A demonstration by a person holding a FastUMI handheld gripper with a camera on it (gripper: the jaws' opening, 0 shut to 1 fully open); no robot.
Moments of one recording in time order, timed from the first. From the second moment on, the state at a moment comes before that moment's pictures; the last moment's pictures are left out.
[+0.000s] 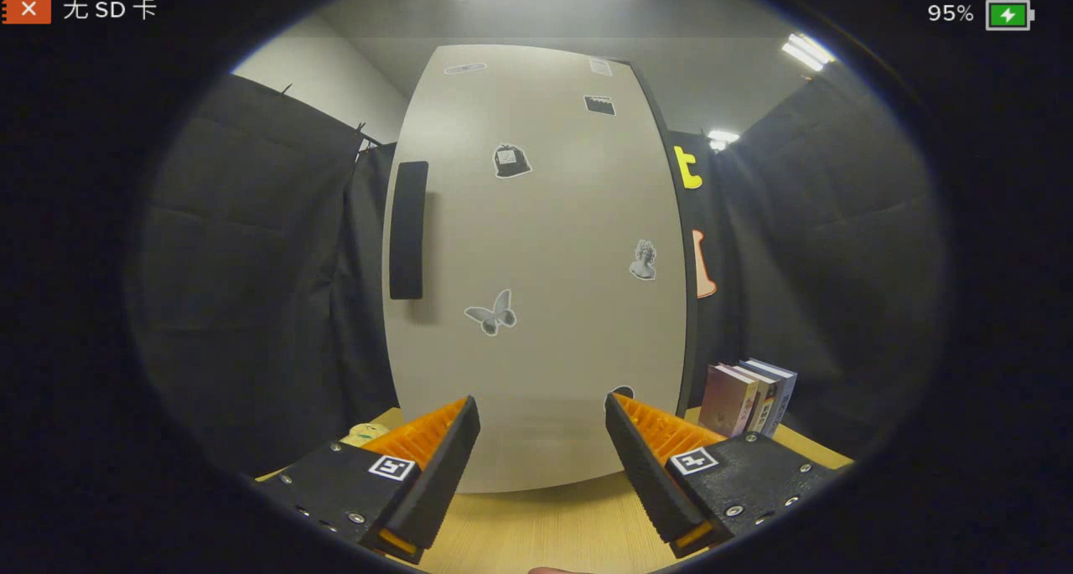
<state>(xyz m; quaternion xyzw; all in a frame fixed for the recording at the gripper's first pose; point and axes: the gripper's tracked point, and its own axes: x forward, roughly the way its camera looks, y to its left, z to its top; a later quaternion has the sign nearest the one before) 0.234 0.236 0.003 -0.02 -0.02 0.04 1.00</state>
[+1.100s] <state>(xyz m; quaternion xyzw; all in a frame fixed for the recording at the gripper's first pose) 0.231 0.227 0.003 0.00 -0.02 0.03 1.00</state>
